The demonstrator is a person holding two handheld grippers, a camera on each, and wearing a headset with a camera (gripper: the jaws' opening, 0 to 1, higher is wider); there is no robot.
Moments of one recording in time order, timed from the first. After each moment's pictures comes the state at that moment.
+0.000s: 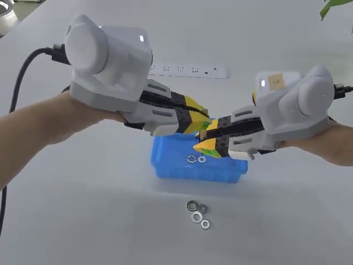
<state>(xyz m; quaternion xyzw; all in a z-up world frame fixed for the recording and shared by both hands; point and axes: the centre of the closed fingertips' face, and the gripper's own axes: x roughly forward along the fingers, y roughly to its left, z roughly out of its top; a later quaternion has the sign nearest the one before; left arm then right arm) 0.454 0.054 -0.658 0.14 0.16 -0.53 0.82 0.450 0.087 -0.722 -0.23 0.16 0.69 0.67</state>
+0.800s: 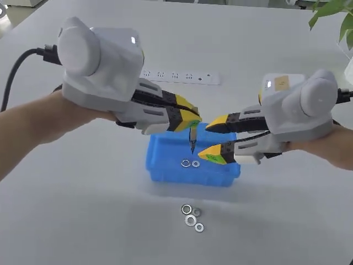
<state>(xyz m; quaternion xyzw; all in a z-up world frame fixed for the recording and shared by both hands) 0.453 0.059 -0.646 0.16 0.15 -0.52 0.82 0.463 0.058 -0.715 -0.23 0.18 0.65 0.71</state>
